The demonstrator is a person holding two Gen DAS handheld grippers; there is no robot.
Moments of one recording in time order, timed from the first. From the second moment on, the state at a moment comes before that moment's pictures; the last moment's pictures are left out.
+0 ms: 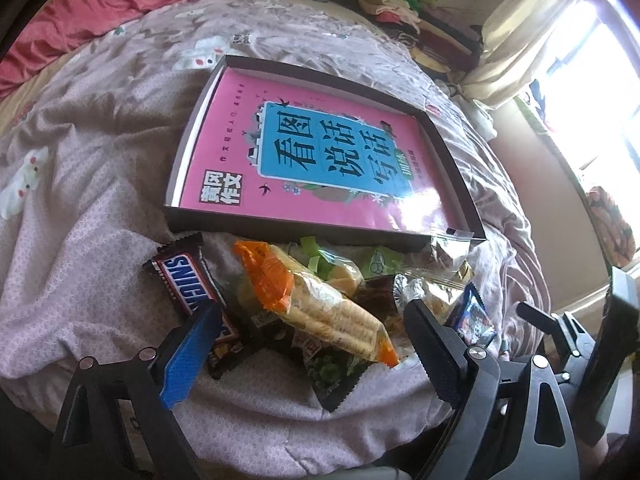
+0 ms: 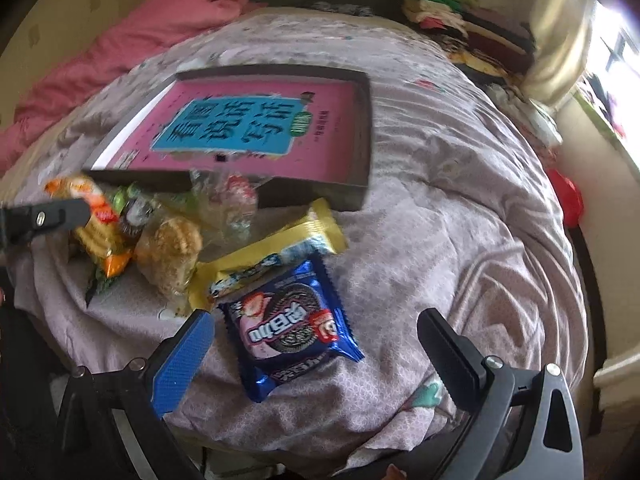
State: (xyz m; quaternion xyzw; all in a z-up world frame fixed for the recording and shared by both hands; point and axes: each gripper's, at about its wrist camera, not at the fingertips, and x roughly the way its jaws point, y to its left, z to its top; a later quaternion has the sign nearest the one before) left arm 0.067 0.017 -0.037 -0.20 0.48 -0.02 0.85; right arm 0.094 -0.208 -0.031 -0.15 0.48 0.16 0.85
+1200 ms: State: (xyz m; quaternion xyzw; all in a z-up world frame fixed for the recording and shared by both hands) left arm 0.080 0.032 -0.050 -0.28 0.49 -0.05 0.82; right arm 0.110 -0.190 -0.057 -0.17 0.53 0.22 0.80
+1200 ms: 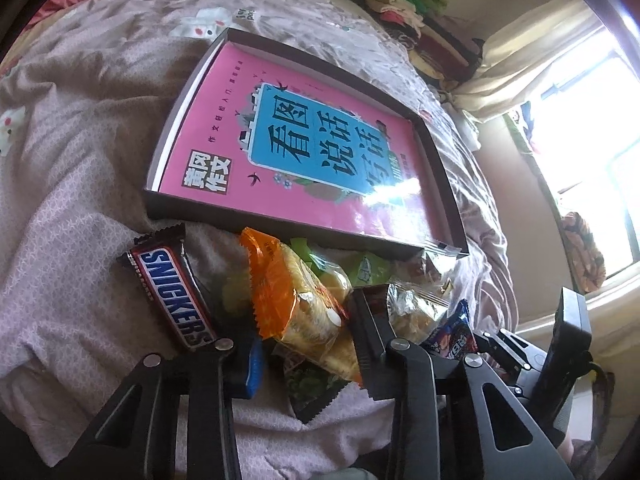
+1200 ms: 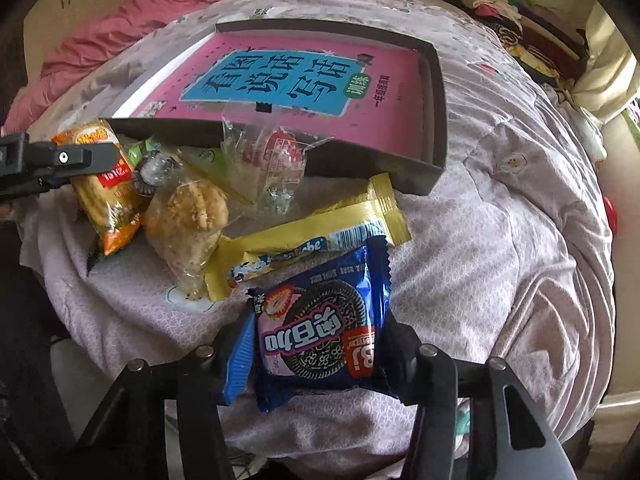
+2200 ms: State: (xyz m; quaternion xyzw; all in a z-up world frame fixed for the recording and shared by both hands) left arm 0.073 0.045 -0.038 -0.34 0.45 -0.14 0.81; right arm 0.107 -0.238 -0.028 0.05 0.48 0.24 0.84
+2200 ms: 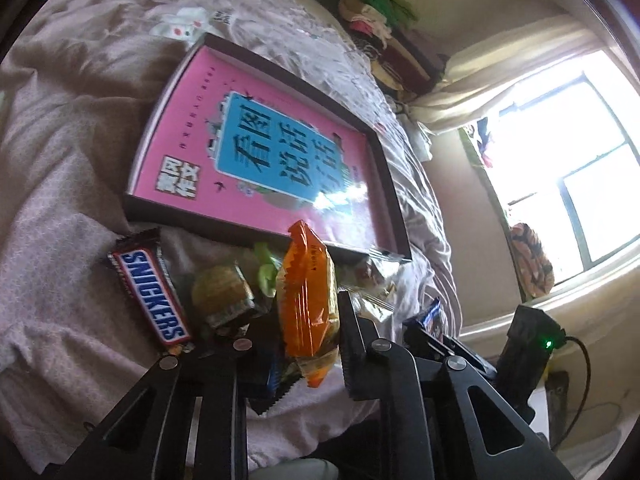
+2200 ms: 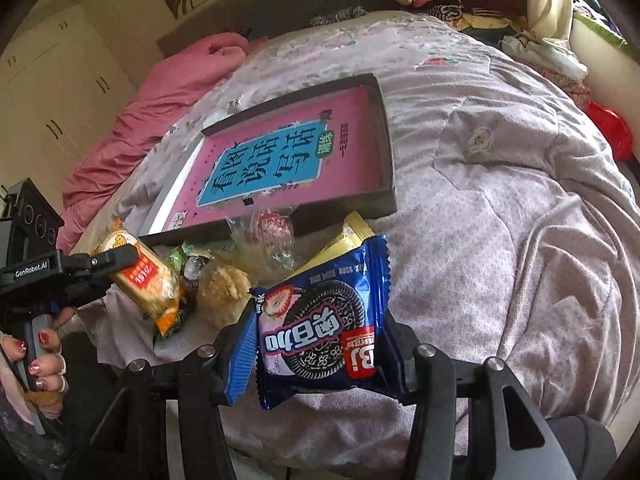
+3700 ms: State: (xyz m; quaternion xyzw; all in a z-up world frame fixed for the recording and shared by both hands) left arm 0.080 0.098 0.000 -0.35 0.38 -0.08 0.85; right arm 0.124 -0.224 0.005 0.05 0.35 0.25 0.90
